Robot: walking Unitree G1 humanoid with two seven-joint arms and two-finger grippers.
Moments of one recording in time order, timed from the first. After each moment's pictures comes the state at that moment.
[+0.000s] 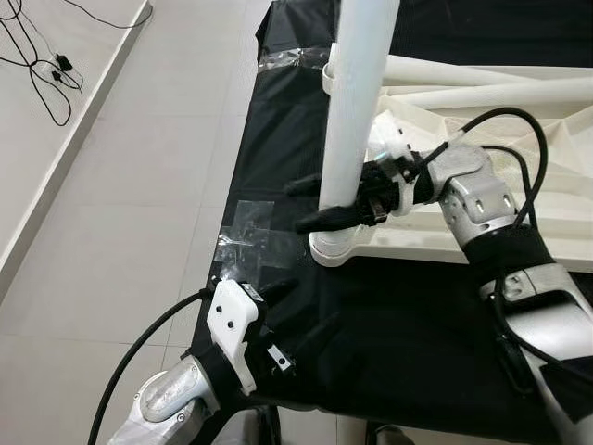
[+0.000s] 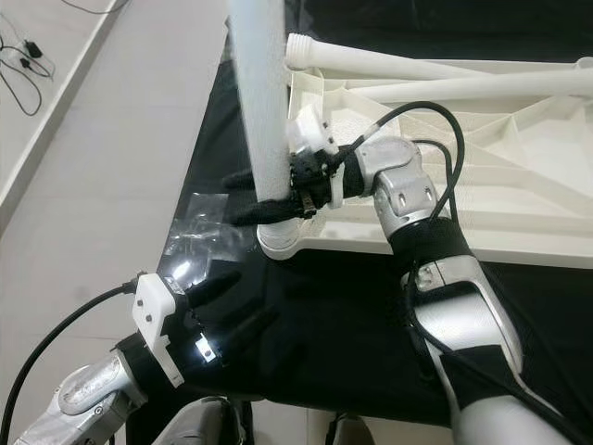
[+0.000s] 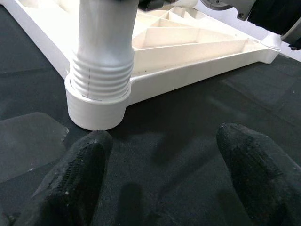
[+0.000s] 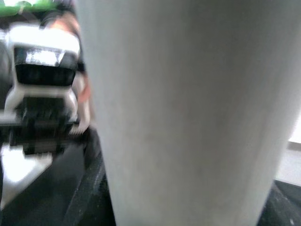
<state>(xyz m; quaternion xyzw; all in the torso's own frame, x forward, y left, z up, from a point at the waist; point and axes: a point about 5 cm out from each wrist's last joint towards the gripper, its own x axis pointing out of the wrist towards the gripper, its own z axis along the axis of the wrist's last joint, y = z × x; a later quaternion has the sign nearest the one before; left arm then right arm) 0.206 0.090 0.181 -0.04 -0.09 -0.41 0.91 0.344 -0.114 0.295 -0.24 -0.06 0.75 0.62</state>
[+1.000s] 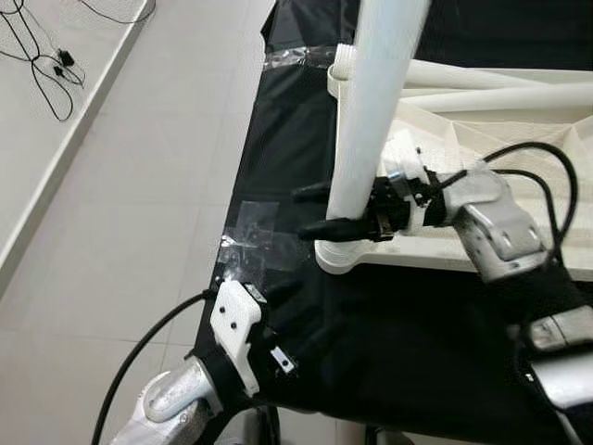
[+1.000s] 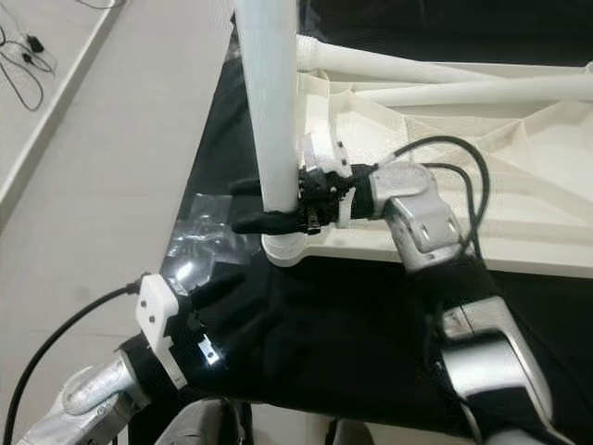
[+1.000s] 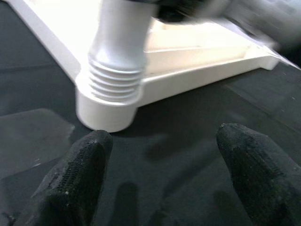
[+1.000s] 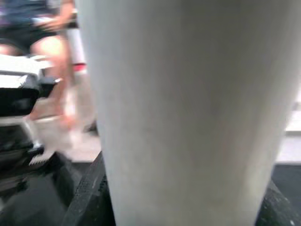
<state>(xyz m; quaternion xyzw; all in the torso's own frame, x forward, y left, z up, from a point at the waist) 0.207 0.089 0.177 -0.05 -0.08 -0.41 0.91 0.311 -0.130 0.261 -0.15 -0.10 0.61 0.77</state>
